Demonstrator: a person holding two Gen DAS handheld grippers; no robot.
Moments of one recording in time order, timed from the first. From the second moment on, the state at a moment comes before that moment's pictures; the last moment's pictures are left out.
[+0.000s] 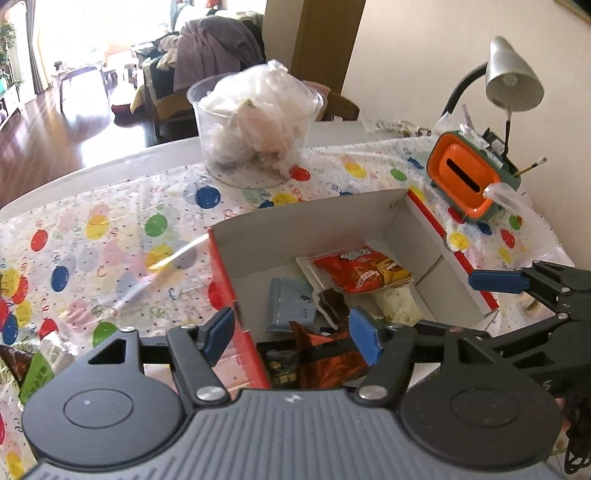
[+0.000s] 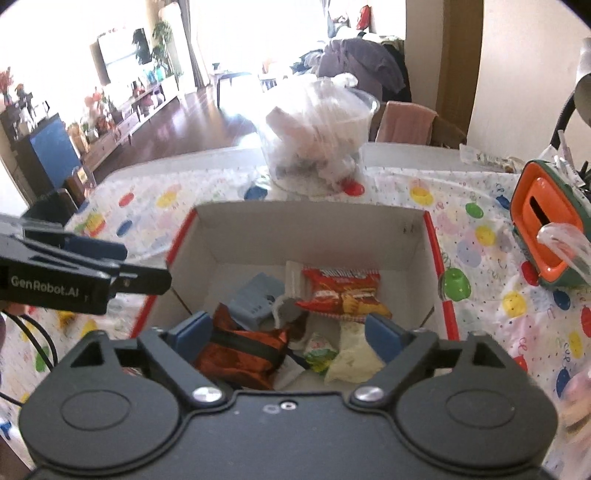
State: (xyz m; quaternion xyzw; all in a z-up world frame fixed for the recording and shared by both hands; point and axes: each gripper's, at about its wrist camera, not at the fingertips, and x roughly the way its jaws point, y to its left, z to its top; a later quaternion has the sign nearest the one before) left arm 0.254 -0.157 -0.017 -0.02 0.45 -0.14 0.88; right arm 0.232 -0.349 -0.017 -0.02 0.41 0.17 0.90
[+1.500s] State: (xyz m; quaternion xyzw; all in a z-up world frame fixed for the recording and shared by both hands) left arm 0.140 0.094 -0.075 -0.03 0.44 -0.08 0.89; right arm 0.197 -0.104 -0.058 -0.10 0.40 0.29 0.87
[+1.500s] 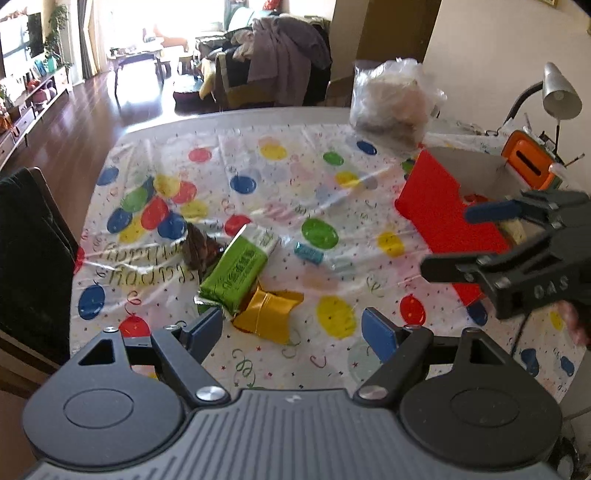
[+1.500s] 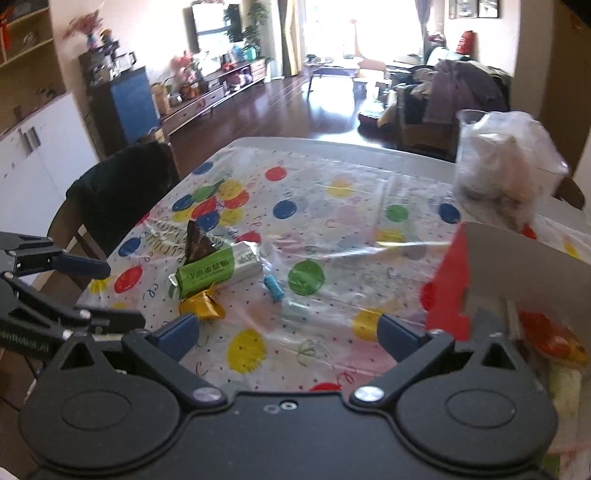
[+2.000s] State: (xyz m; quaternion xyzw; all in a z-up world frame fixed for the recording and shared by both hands) left arm 0.179 0.092 -0.123 0.01 0.48 -0.08 0.87; right arm 0.267 -0.054 -0.117 -0.17 0.42 0.34 0.82
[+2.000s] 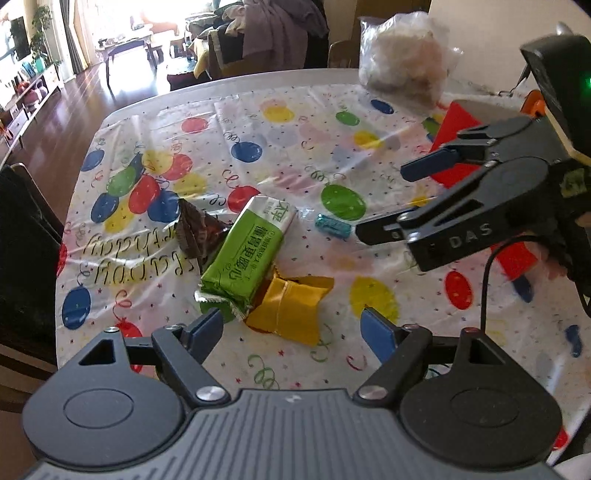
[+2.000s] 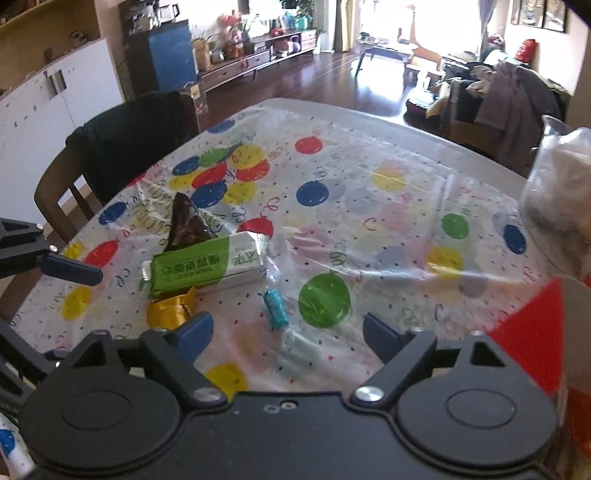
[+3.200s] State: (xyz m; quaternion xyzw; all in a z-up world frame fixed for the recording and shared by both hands) left arm 0.217 0.079 -0.163 0.02 0.52 -0.07 0.85; right arm 0.275 -0.023 -0.158 -0.23 0.41 0.38 0.80
